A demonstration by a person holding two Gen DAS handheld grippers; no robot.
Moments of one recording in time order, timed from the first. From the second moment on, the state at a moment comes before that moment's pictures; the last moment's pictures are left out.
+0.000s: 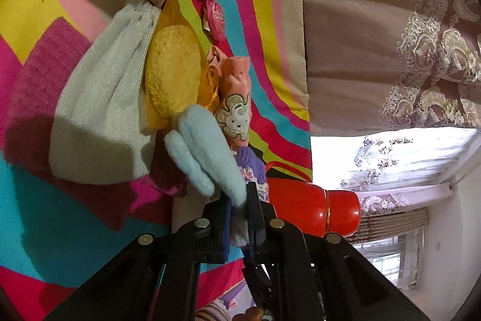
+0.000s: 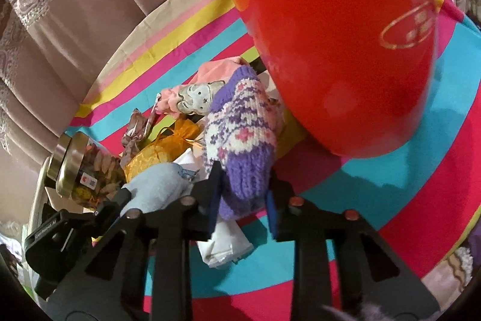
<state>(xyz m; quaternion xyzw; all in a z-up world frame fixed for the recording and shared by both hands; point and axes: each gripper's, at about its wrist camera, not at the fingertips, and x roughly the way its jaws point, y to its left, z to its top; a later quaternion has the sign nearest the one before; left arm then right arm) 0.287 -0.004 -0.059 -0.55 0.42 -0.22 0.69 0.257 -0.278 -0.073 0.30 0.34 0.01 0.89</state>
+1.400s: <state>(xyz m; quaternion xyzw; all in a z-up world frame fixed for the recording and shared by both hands) 0.200 -0.117 0.030 -0.42 0.42 -0.32 0.74 0.081 -0.428 -0.016 0.20 0.29 -0.02 0.94</state>
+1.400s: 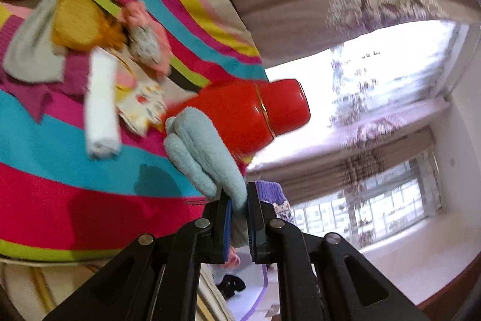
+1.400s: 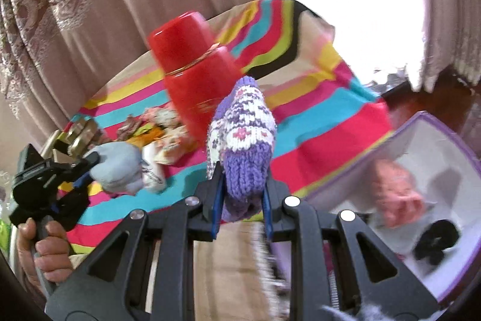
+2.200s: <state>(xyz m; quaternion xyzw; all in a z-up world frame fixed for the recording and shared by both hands) 0.153 -0.309 0.030 -0.24 0.54 -0.44 0.68 0.022 -0.519 -0.053 0.23 0.33 -0.09 0.91</state>
